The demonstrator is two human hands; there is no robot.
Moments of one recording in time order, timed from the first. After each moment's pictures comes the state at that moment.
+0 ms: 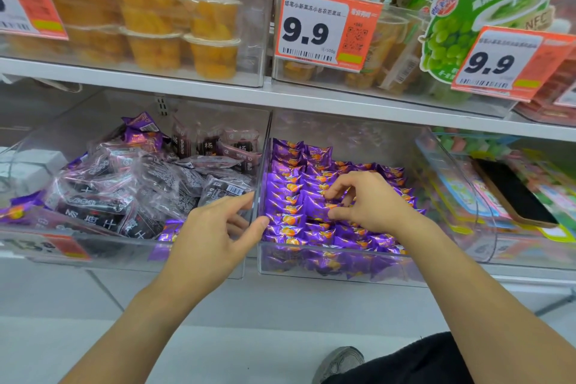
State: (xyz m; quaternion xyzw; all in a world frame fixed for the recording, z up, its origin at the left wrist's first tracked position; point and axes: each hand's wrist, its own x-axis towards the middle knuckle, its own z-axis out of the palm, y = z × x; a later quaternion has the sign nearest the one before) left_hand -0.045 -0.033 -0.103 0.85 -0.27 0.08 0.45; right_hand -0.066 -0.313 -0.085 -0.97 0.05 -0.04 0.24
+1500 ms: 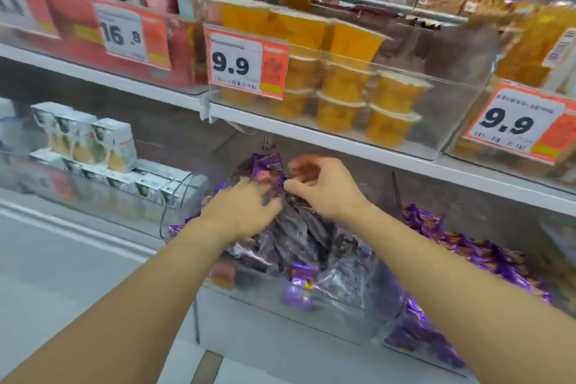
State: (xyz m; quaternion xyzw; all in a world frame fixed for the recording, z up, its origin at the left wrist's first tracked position) left_hand 0.102 0.104 -0.081 0.97 -0.18 0.00 0.18; right_hand 0.081 -0.070 -0.038 -0.92 -0.08 -0.10 0.38
